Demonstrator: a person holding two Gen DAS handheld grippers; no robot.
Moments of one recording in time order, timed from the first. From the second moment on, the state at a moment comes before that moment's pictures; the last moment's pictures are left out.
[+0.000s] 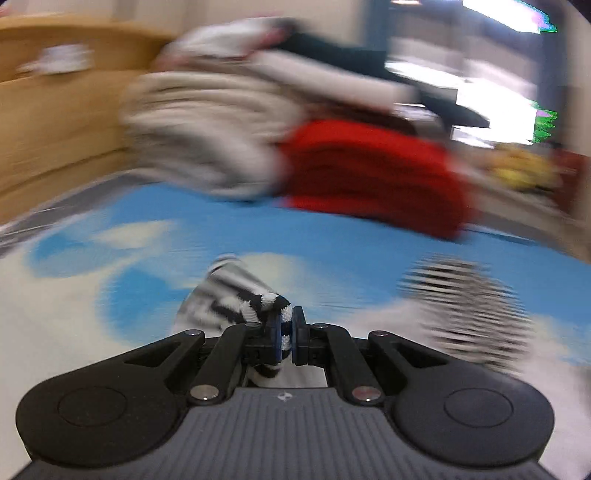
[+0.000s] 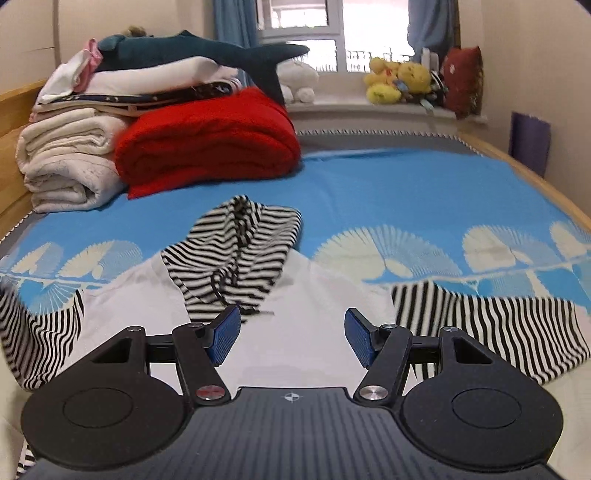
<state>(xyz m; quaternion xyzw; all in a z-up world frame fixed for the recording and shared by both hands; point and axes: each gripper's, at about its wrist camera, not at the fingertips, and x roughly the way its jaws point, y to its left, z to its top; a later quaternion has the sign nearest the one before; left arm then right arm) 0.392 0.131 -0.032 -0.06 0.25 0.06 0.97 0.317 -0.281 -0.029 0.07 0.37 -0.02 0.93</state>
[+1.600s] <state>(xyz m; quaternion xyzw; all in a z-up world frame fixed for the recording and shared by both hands) 0.444 0.142 -0.033 -0.21 0.37 0.07 0.90 0.322 -0.258 -0.053 0.24 0.23 -0.03 0.94</state>
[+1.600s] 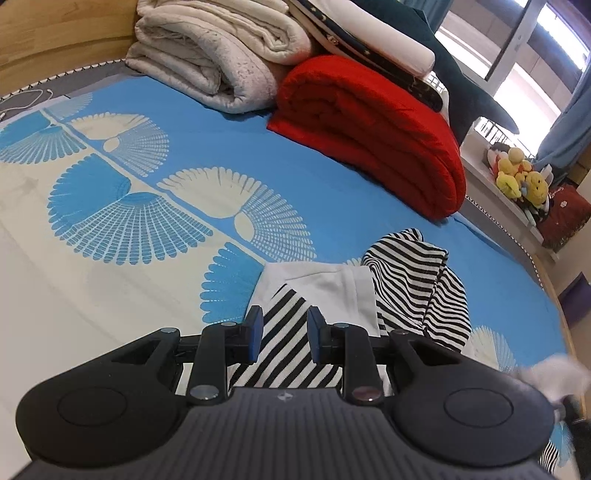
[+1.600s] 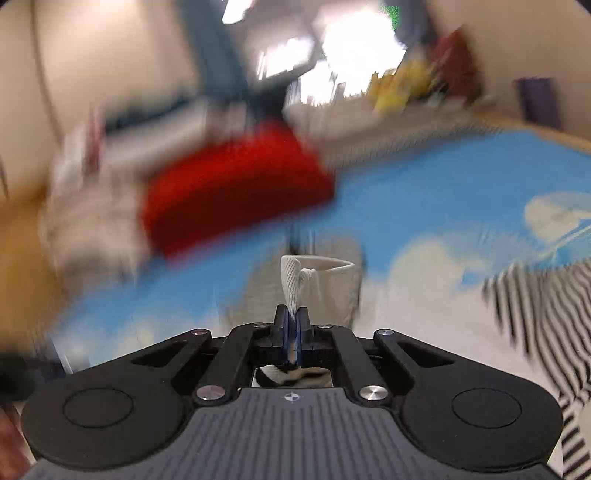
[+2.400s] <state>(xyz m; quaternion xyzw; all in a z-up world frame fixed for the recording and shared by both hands) 0.457 0.086 -0.119 -0.19 0.54 0.02 0.82 0.334 -0.367 -0.141 0.39 0.39 -0.19 0.81</state>
